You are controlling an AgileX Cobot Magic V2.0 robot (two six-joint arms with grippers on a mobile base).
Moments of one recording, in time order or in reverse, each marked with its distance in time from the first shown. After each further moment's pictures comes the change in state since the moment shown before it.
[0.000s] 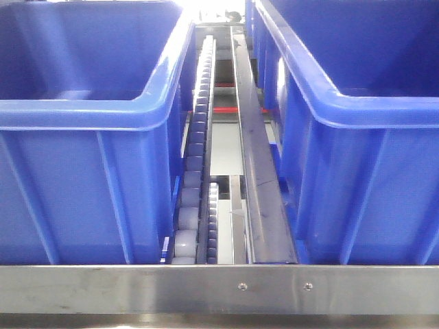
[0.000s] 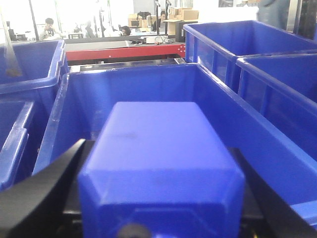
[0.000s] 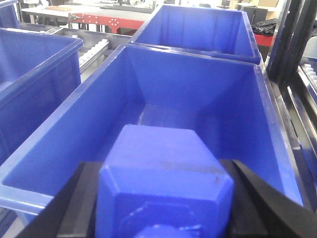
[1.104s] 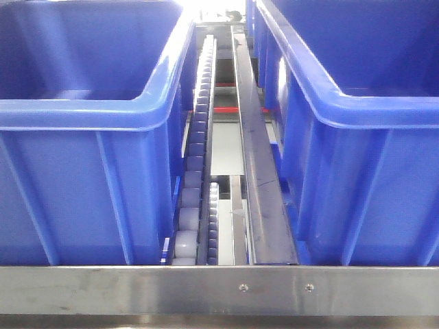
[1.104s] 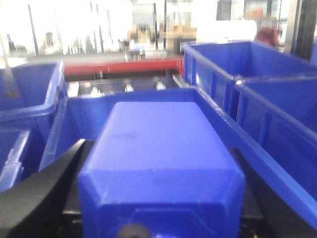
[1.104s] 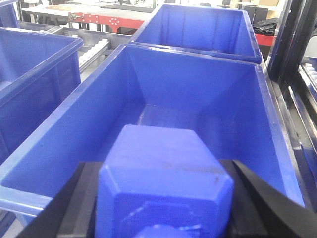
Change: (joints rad) left arm 0.000 0.251 -0.144 -0.013 -0.099 0.000; right arm 0.000 0.000 0.000 0.000 0.000 0.000
